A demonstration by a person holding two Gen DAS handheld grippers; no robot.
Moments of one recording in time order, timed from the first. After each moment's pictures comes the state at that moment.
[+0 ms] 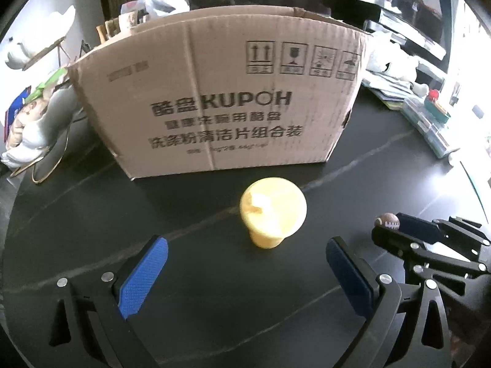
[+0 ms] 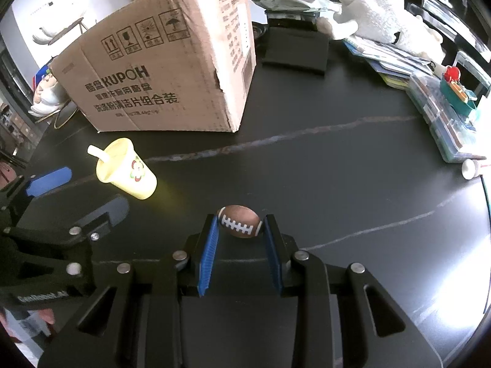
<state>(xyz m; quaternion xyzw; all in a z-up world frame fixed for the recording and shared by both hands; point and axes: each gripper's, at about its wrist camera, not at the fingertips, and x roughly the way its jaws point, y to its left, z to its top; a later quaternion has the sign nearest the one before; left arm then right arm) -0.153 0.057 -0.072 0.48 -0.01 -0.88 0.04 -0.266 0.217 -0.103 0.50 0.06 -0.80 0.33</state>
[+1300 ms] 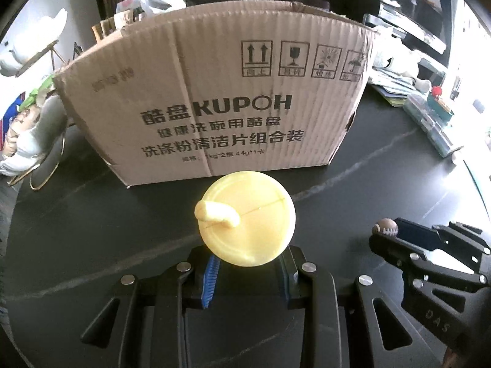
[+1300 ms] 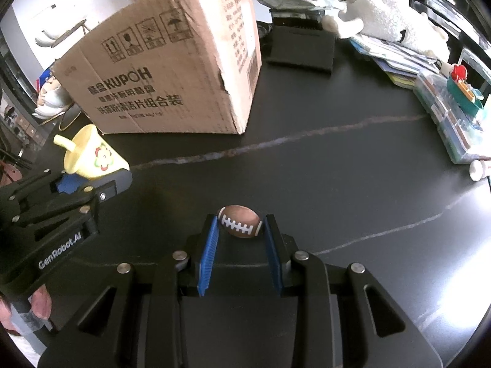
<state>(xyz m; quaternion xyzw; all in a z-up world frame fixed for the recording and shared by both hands) -0.175 0.081 -0.079 0.48 -0.01 -0.87 0.04 -0.267 0.214 -0.104 0.50 0.06 -0.79 0.34</state>
